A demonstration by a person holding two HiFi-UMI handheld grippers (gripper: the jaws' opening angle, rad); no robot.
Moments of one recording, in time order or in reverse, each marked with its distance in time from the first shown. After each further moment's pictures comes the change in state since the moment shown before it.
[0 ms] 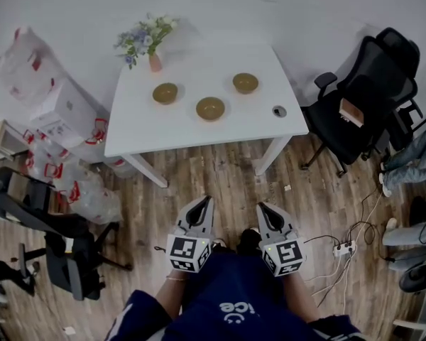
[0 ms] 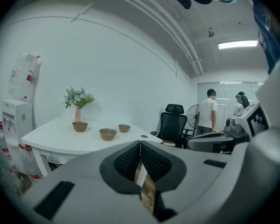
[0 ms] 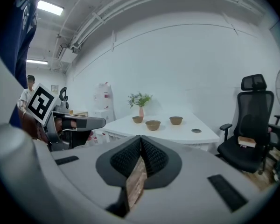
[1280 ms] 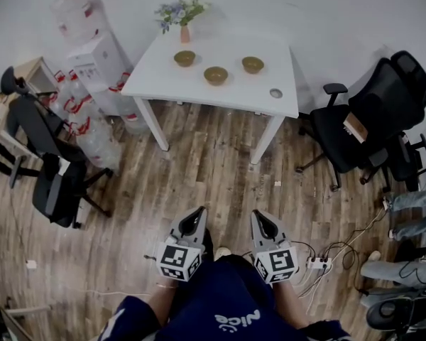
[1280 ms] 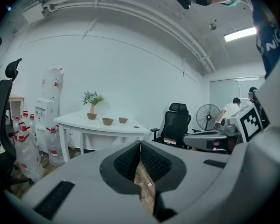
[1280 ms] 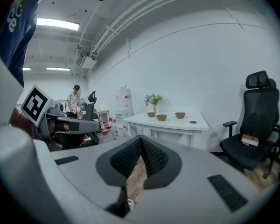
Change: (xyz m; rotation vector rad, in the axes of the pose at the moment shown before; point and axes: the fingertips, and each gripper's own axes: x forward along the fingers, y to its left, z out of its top) left arm -0.135 -0.222 -0.074 -0.071 -0.009 0.220; right arm -0.221 -0.024 -0.064 -0.048 -0.001 0.218
